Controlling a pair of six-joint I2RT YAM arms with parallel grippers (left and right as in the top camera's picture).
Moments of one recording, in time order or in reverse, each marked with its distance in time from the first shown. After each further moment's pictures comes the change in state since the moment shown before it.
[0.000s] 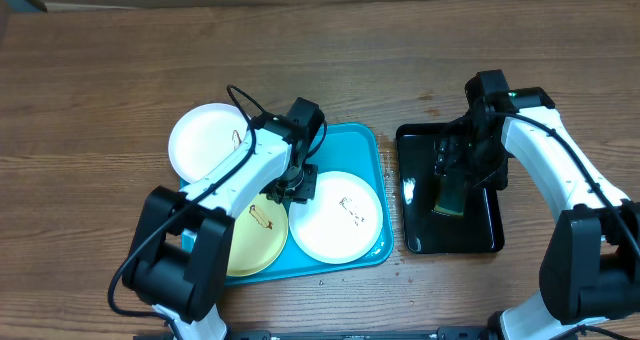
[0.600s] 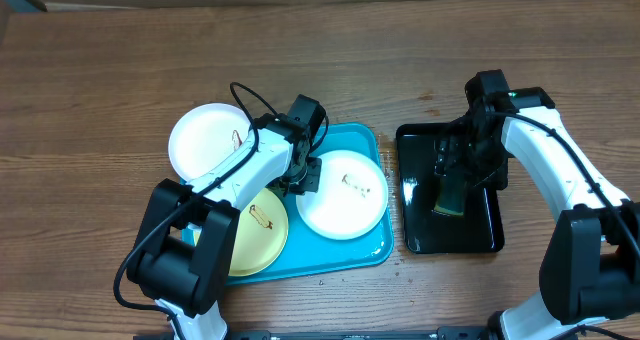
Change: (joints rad) left arm 0.004 0.029 -0.010 0.151 0.004 0.014; right arm 0.000 0.000 0.000 0.000 0.000 0.000
